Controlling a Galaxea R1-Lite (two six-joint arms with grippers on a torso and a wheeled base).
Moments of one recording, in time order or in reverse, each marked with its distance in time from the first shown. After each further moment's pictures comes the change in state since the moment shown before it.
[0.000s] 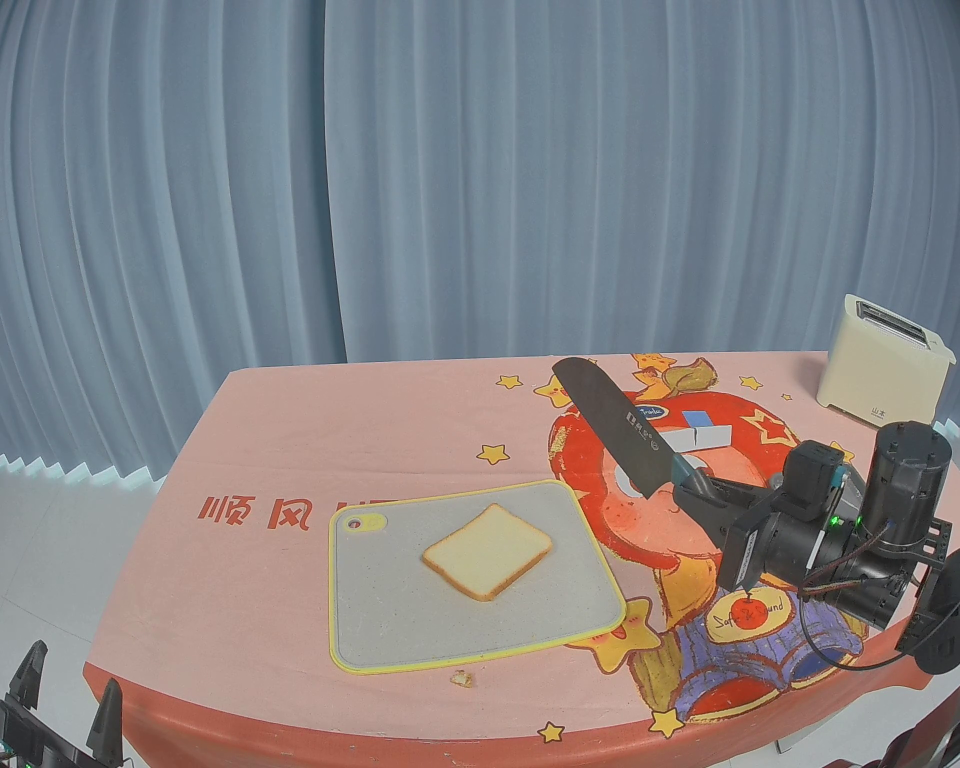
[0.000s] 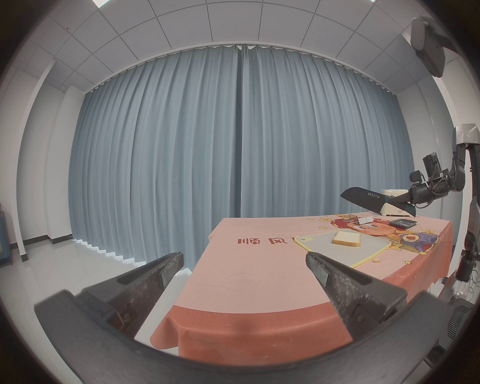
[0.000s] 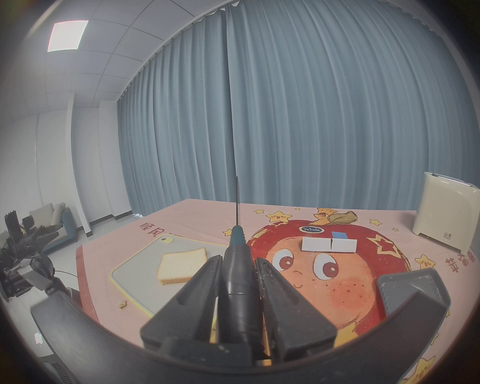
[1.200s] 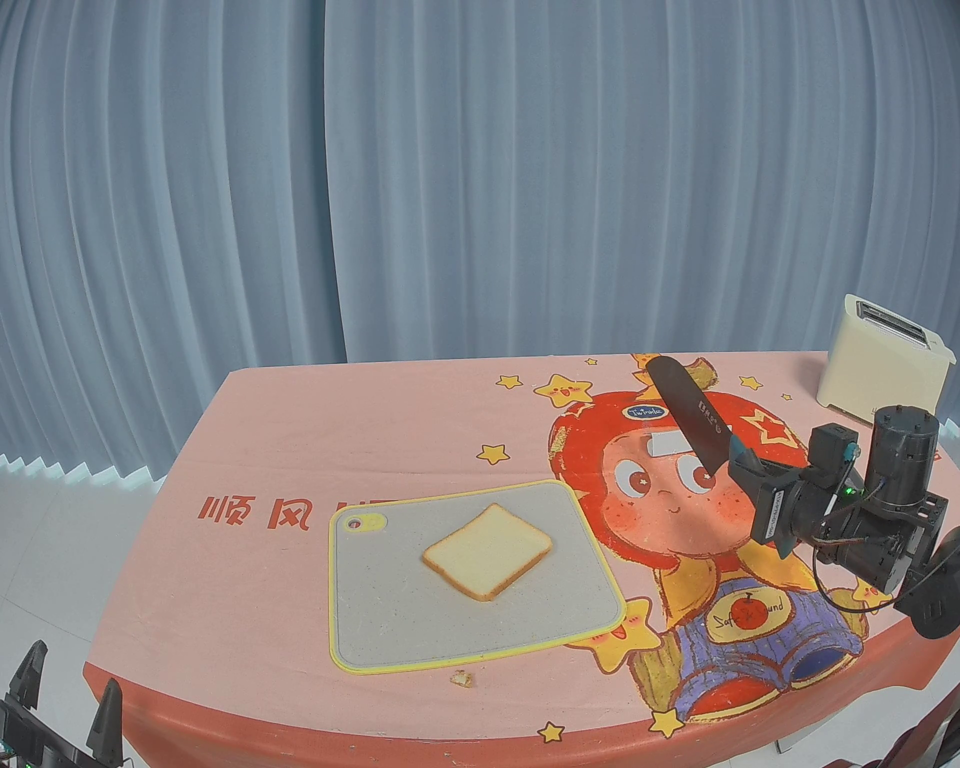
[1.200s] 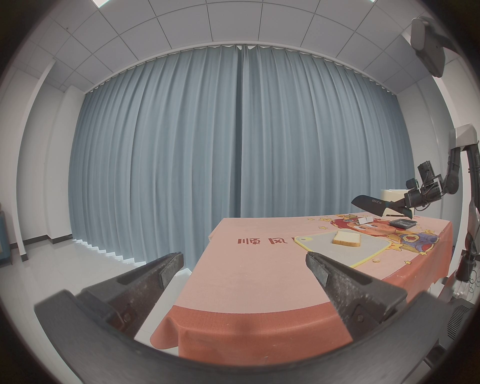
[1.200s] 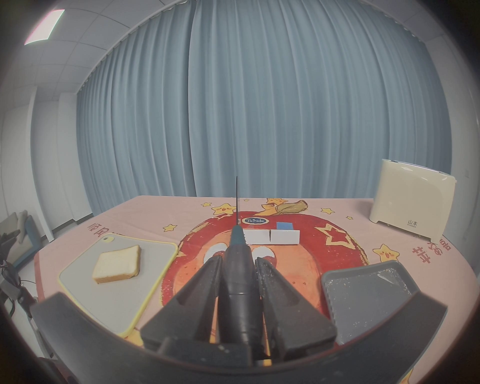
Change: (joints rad) left arm 0.000 0.000 0.000 0.000 0.000 0.000; right arm -0.230 0.065 -0.011 0.008 -0.023 -0.016
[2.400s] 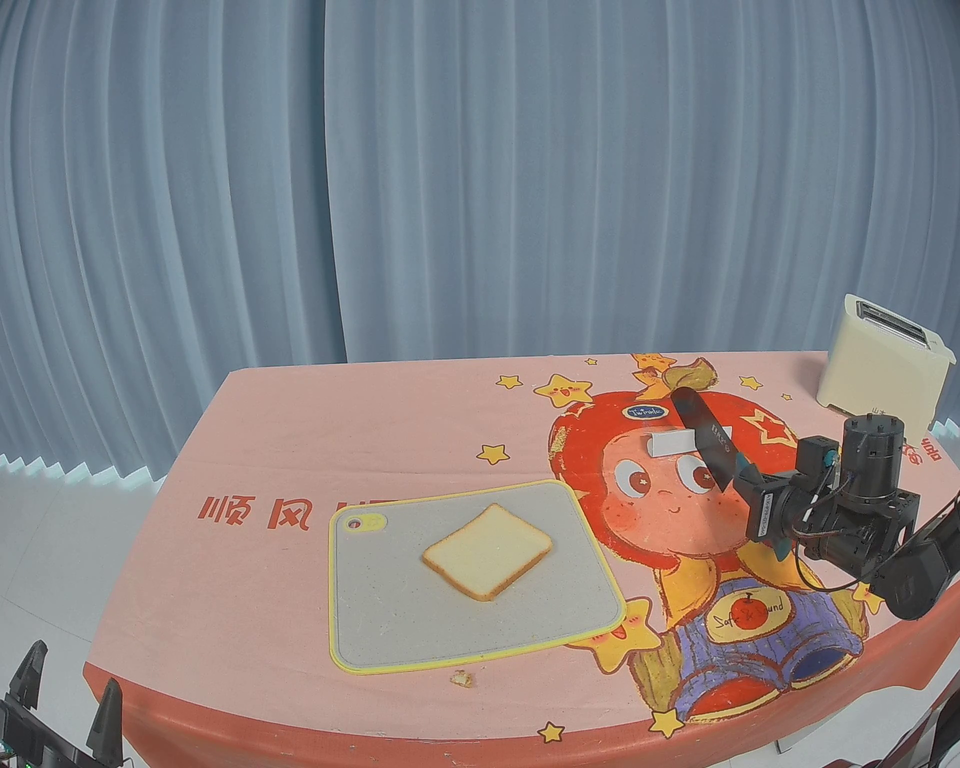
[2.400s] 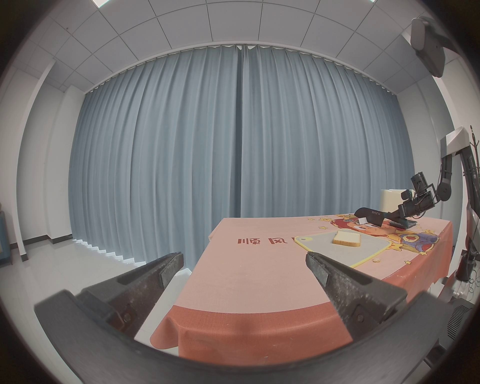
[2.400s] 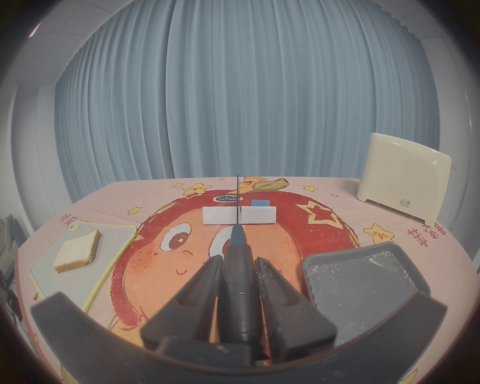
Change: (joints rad) left arm 0.000 0.000 0.000 0.000 0.000 0.000; right arm -0.105 0.156 -0.031 -0.014 -0.007 0.001
